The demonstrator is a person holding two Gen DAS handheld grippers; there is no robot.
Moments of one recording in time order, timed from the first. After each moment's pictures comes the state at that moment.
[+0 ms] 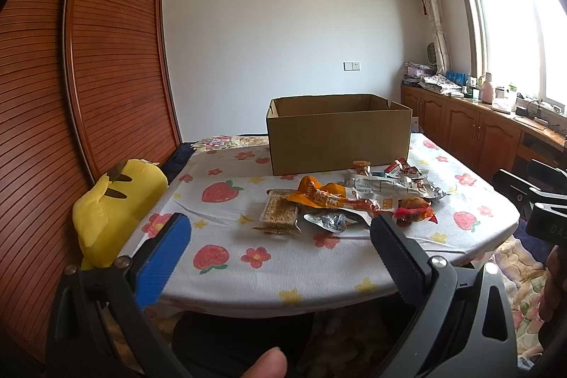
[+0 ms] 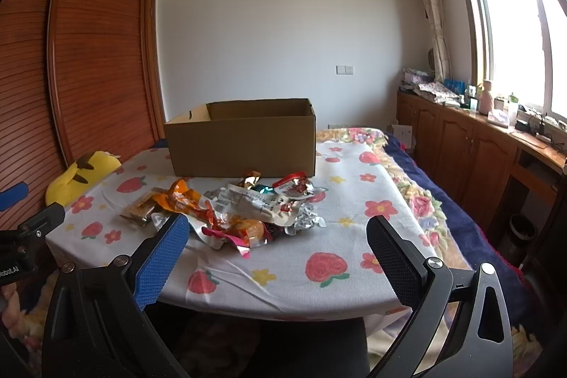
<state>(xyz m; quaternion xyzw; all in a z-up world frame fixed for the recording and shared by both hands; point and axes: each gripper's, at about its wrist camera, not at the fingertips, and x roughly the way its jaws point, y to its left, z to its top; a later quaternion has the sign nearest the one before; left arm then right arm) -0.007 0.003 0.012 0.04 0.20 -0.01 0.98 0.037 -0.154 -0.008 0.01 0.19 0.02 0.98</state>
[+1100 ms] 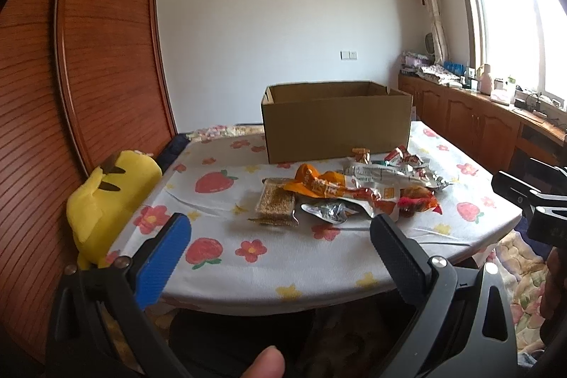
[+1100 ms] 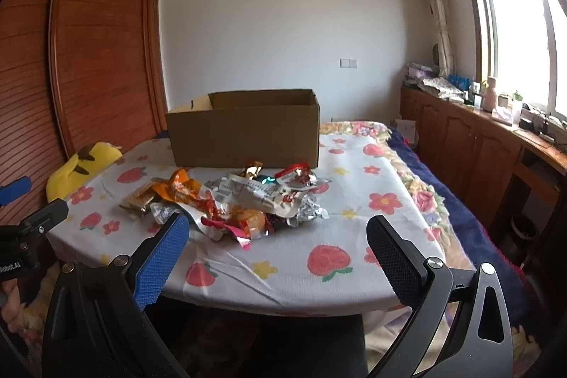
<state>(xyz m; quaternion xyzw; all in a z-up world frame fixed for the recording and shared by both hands) 0.009 0.002 0.000 0.04 0.22 -0.01 0.97 0.045 -0.152 -0.017 0.00 0.21 0.03 0.98</state>
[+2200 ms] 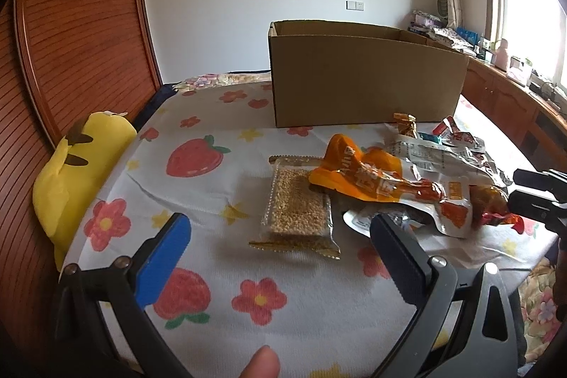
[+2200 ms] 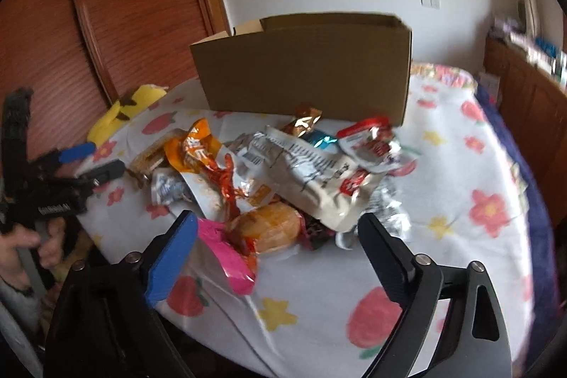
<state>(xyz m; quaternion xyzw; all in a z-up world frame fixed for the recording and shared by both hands) 0.138 0.027 -0.048 0.03 0.33 -0.02 0.94 0.176 -0.157 -0.065 0.01 0.35 0.20 0.91</state>
